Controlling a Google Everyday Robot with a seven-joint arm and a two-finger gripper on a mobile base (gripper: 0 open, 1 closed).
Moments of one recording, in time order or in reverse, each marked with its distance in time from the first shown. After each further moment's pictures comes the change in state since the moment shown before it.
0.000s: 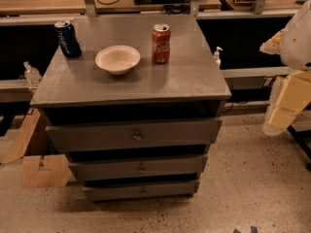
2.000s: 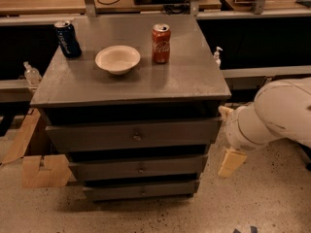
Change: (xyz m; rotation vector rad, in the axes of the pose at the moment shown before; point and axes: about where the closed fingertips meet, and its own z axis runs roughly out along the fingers) arm 0.012 0.022 0.215 0.117 -0.061 -0.103
